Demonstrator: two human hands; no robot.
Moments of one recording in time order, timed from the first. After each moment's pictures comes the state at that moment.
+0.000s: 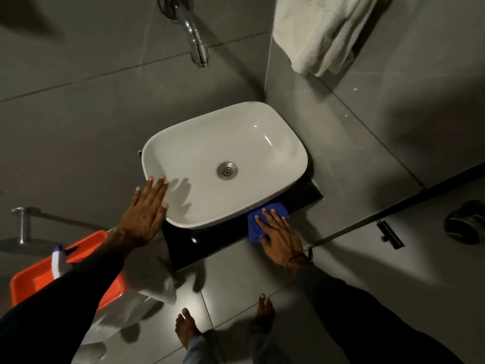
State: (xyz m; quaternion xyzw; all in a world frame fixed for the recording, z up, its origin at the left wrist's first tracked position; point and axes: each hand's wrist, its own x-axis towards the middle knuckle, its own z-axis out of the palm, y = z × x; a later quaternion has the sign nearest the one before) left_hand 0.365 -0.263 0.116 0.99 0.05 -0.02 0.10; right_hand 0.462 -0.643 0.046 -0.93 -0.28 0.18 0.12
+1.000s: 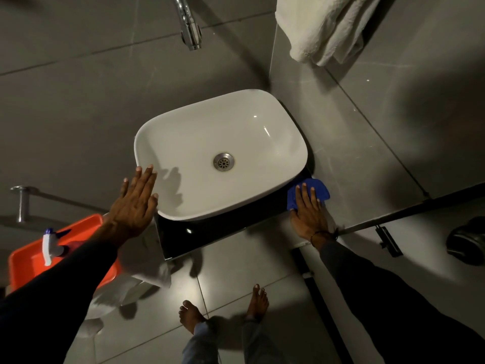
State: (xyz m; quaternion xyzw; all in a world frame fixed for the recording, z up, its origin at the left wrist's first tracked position) left_hand 0.366 -0.281 0.115 0.99 0.12 0.00 0.09; right_hand 0.549 -0.702 0.049 -0.96 -0.16 0.21 0.07
